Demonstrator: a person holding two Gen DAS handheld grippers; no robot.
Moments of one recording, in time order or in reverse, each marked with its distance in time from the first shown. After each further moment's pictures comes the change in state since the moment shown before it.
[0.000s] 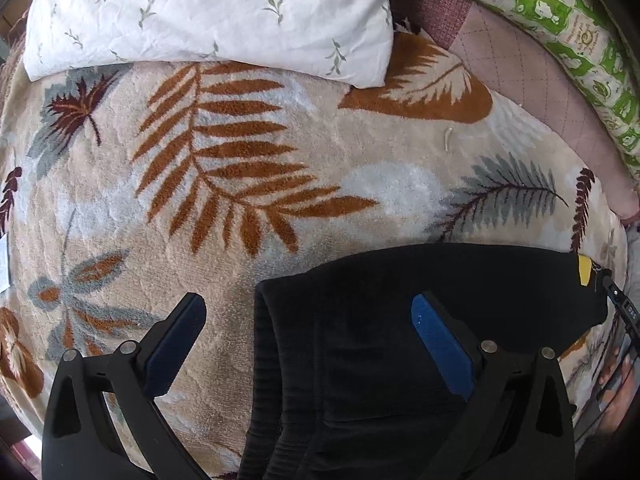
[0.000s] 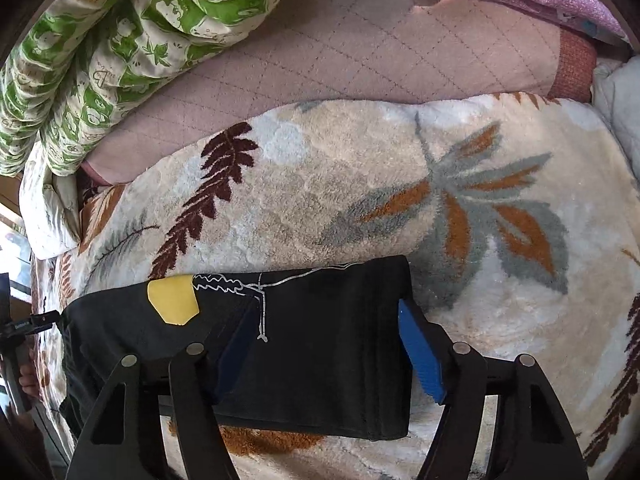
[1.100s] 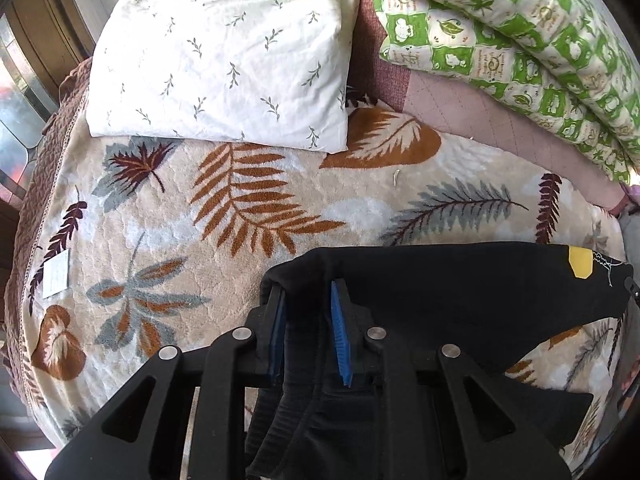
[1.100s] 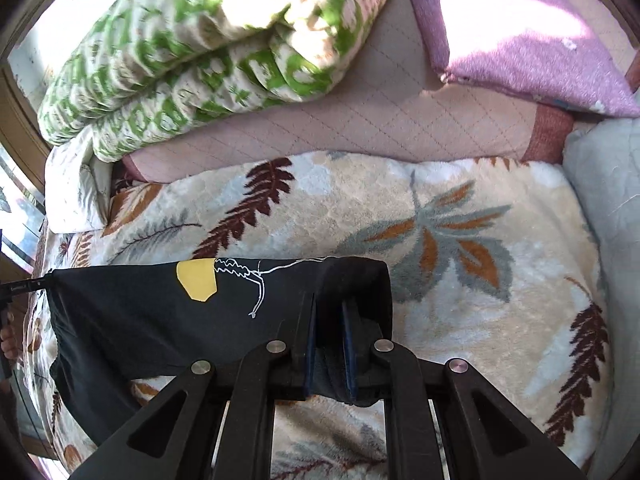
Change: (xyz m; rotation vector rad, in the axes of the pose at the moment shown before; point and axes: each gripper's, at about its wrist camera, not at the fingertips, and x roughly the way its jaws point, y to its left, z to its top) left arm -0.088 -0.015 -0.054 0.059 -0.286 0.097; right arm -0.087 0.018 -0.032 -0.124 -0.166 -0.021
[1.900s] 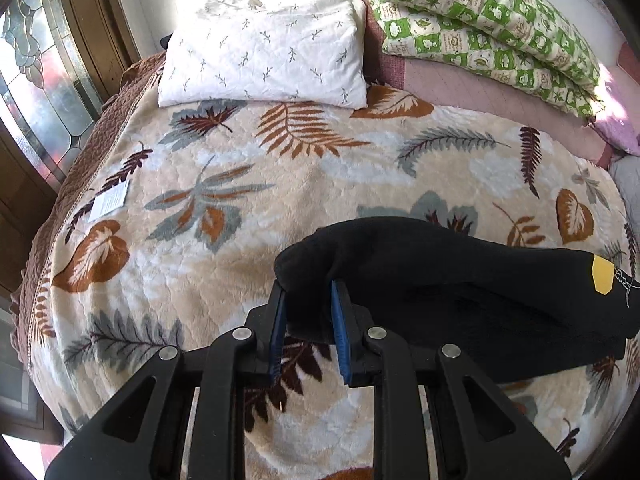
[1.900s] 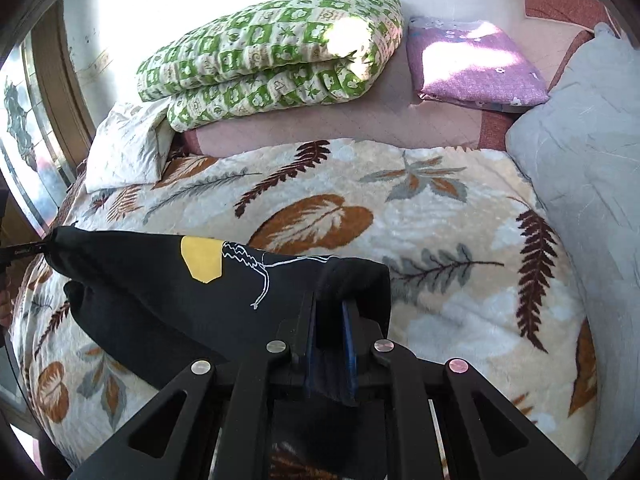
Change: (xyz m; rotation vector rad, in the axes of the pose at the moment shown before) left arm -0.054 0.040 -0.165 0.023 -0.156 0.048; right arm -0.116 0.047 -0.184 -0.097 -0.179 -0.044
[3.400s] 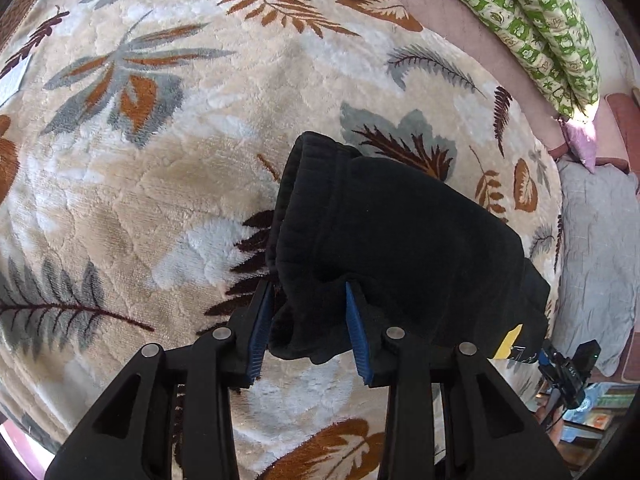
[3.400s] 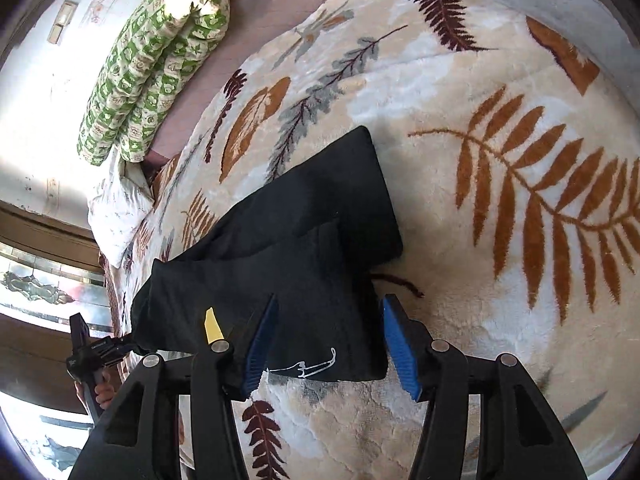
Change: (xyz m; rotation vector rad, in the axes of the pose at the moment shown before) left arm 0.074 0.048 0.008 -0.133 0.439 -0.425; right arm -0.011 -0.046 -0.097 0.671 0.304 0.178
